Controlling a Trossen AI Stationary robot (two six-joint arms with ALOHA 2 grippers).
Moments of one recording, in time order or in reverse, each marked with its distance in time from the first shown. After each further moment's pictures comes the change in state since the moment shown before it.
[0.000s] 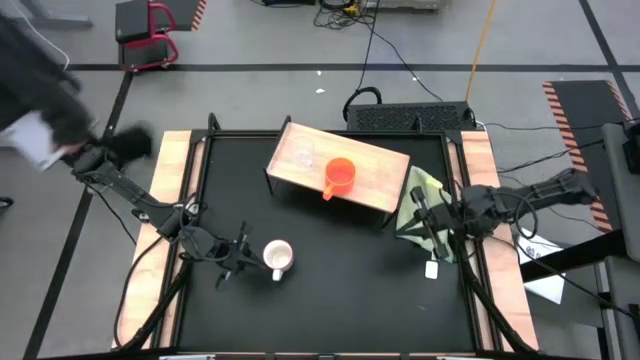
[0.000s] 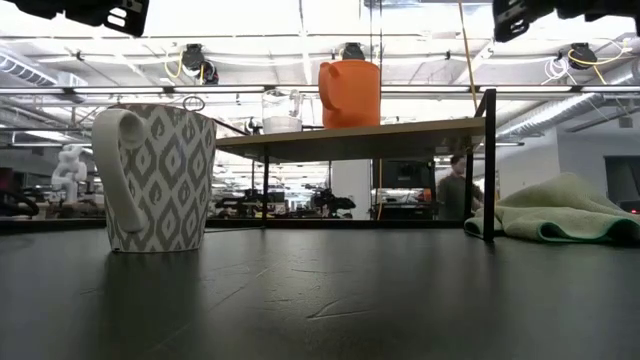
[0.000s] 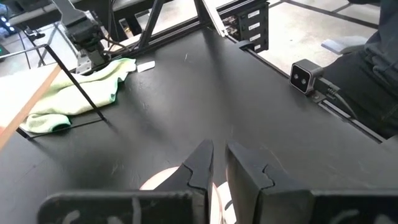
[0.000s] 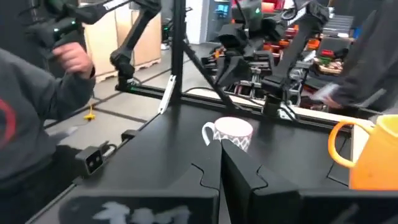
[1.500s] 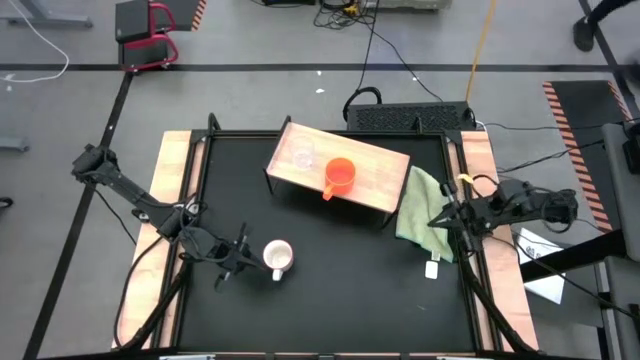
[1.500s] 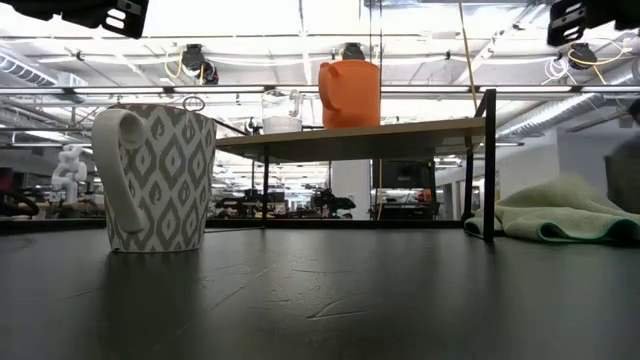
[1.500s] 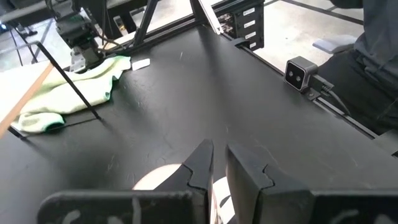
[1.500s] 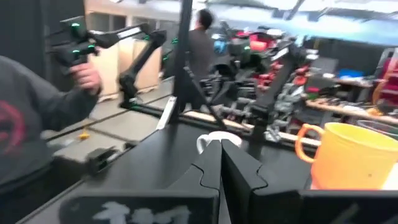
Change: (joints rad) left arm 0.000 0.000 0.000 -0.012 0.018 -0.002; right arm -0.067 -0.572 -0.082 -0.361 -0.064 -0.051
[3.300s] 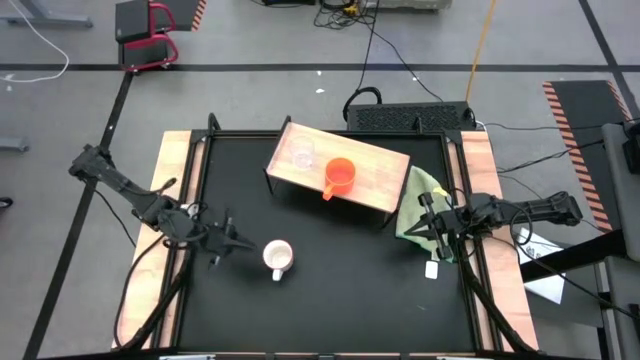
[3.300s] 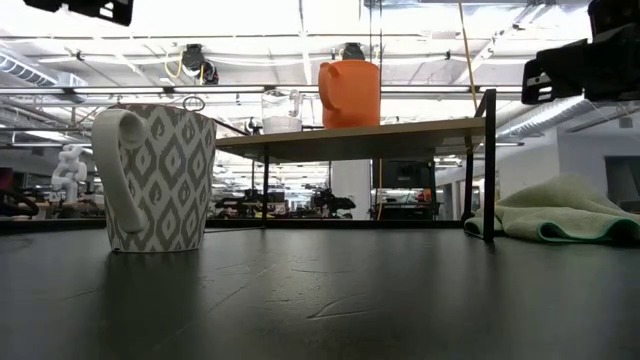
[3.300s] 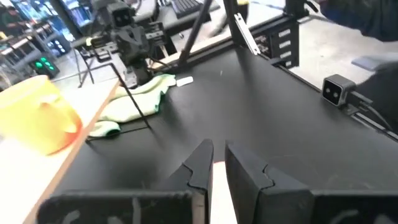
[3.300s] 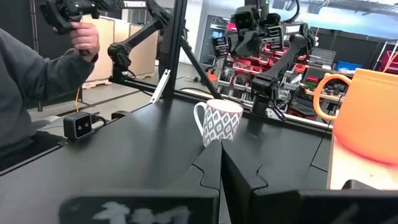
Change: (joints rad) left arm 0.011 -0.249 -0.033 -0.102 -0.125 0.058; right arm -0.048 0.070 -0.310 0.365 -0.033 -0.039
